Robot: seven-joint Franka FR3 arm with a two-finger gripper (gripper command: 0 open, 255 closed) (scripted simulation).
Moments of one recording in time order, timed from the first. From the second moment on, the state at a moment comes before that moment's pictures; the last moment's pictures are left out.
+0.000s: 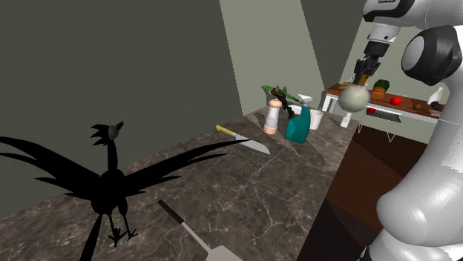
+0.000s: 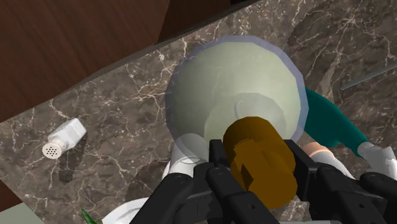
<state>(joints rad) -0.55 0.17 -0.50 -1.31 0.17 1.48 -0.75</state>
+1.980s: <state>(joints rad) -0.51 0.10 -0.48 -1.80 0.14 1.91 -0.76</state>
